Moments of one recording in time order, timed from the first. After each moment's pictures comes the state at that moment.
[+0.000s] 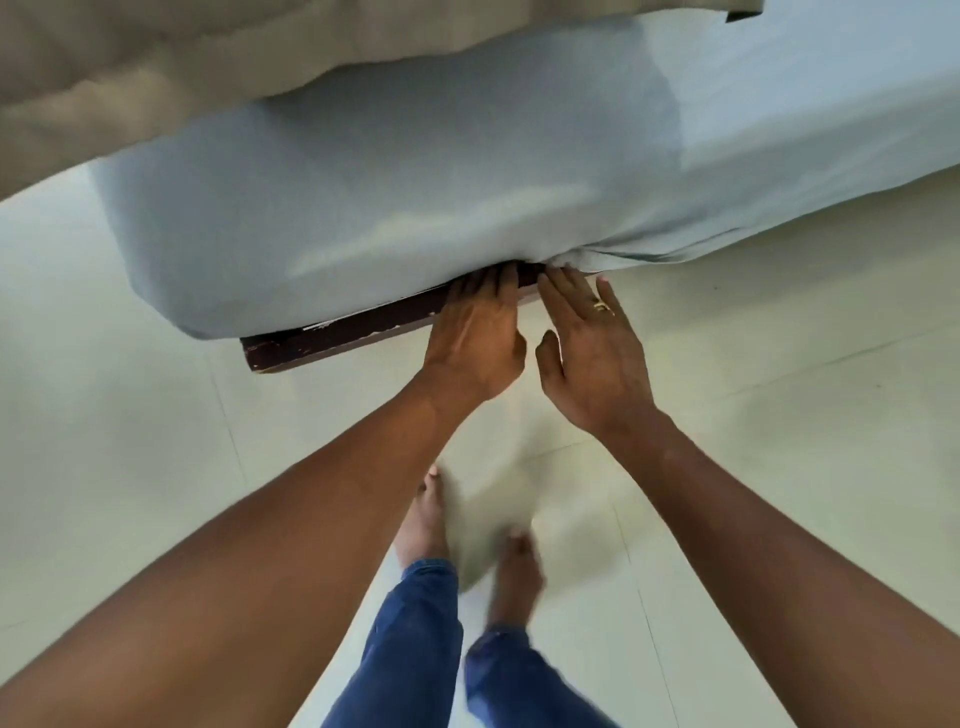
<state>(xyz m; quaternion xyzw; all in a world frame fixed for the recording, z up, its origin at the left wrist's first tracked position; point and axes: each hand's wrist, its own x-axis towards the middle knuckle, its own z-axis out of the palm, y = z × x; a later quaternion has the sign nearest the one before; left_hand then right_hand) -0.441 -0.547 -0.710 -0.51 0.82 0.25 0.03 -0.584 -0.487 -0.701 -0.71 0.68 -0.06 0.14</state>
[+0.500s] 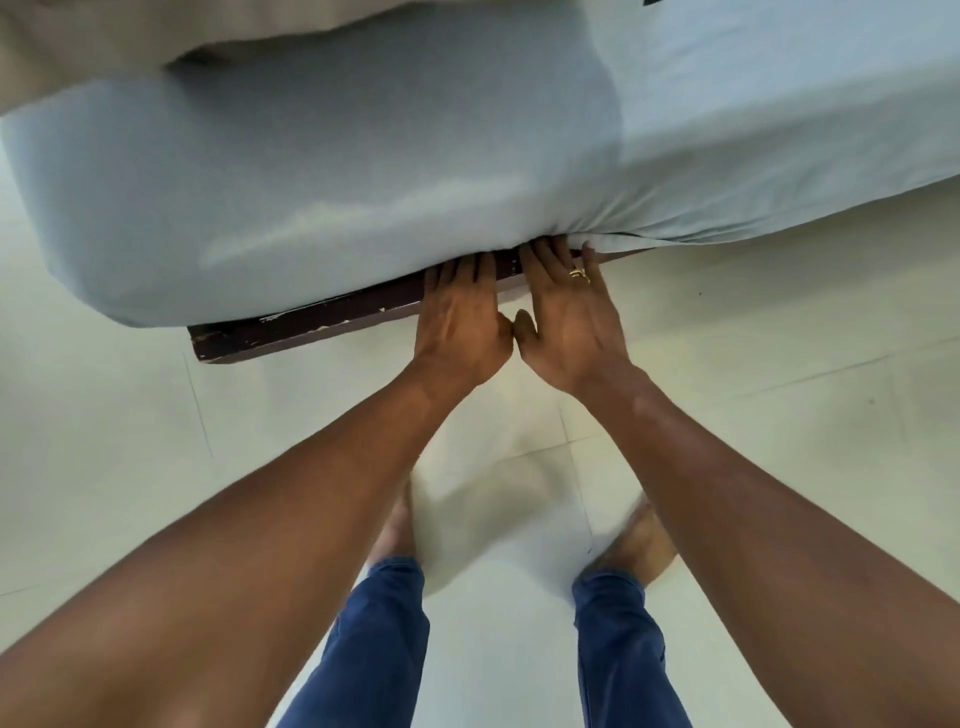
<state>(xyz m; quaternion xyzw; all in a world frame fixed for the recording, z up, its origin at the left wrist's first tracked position) -0.494 -0.545 -0.720 -0.59 0.78 0.20 0.01 -0.631 -0.523 -0.718 -0.72 0.67 -0.03 0.16</state>
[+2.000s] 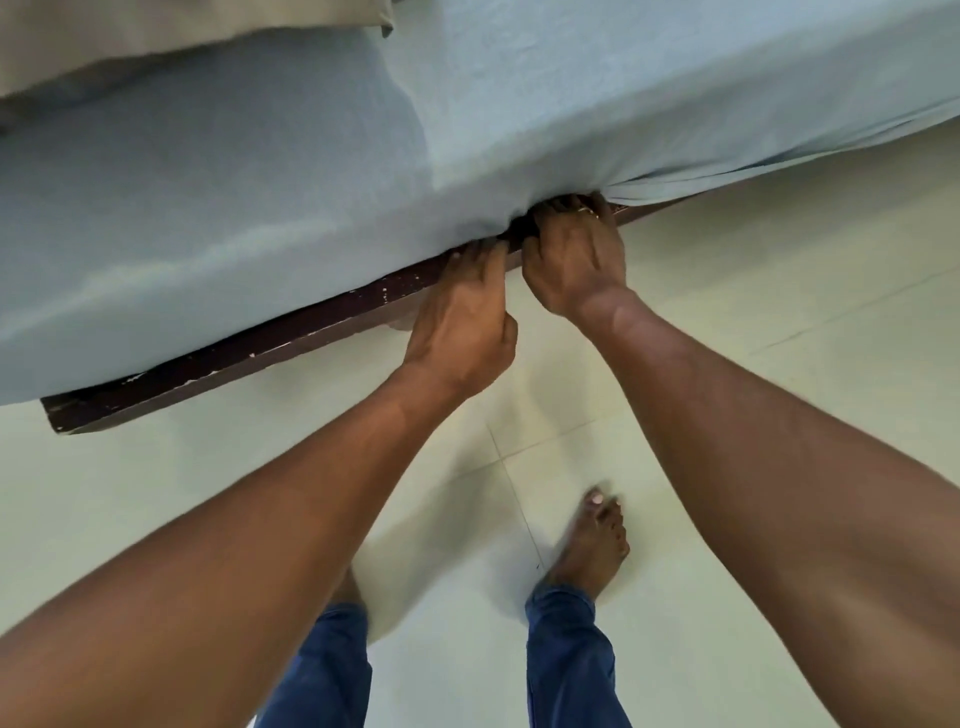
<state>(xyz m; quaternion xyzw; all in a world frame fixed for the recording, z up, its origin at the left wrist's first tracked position) -0.613 -0.544 -0.708 -0.49 0.82 0.27 -0.08 -0.775 -0.571 -0.717 -0.66 0.74 0.06 0.14</state>
